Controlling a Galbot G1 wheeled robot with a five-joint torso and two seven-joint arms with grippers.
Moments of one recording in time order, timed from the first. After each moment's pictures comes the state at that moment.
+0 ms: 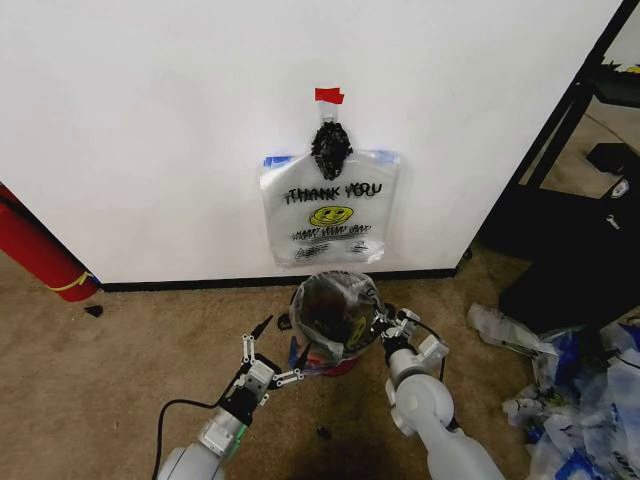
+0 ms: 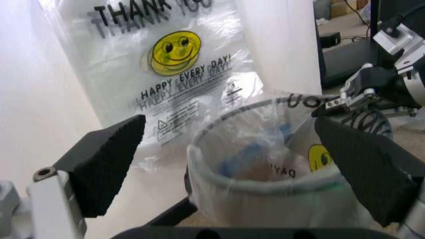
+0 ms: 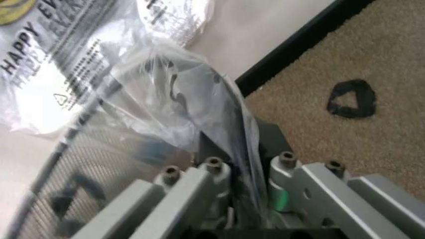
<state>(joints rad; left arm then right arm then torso) 1.51 -1.24 -0.34 -1.87 0.13 -0.46 0.14 -1.20 1.36 0.21 1.75 0.93 -0.07 0.34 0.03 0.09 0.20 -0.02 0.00</state>
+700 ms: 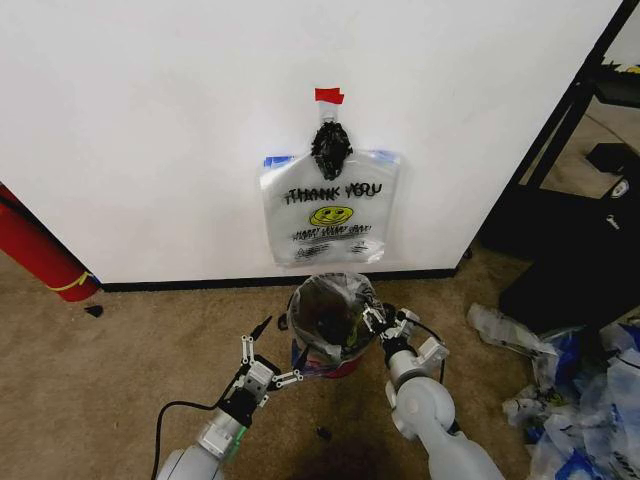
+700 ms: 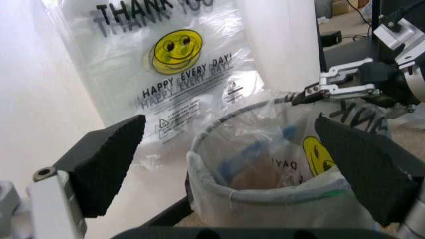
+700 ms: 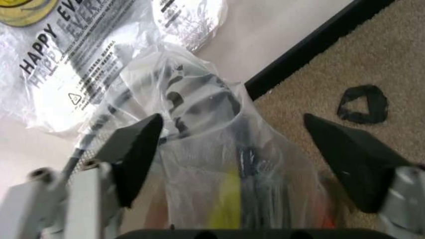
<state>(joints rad) 1.52 -1.24 -0.35 -1.87 0.13 -0.46 0.14 -1.21 1.35 0.21 1.75 0.92 -0.06 0.31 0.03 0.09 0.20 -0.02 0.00</state>
